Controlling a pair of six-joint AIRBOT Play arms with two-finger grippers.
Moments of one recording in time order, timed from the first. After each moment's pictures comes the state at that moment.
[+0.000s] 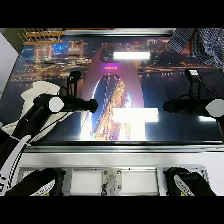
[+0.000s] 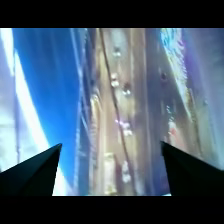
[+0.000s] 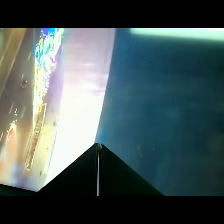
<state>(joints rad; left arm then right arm) -0.37 -1.11 0.99 1.32 -0.87 -1.66 0.02 -0.86 0.92 -1.30 1.07 1.47</state>
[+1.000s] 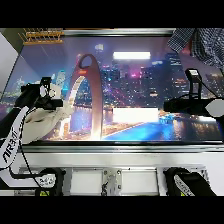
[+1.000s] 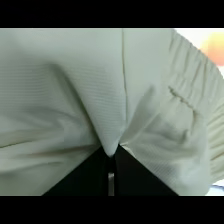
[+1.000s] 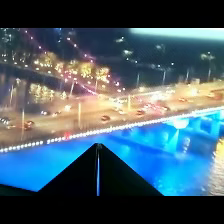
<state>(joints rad) 0.04 -1.50 1.11 1.76 -1.02 -1.69 0.02 -0.86 0.92 -1.30 1.07 1.47</state>
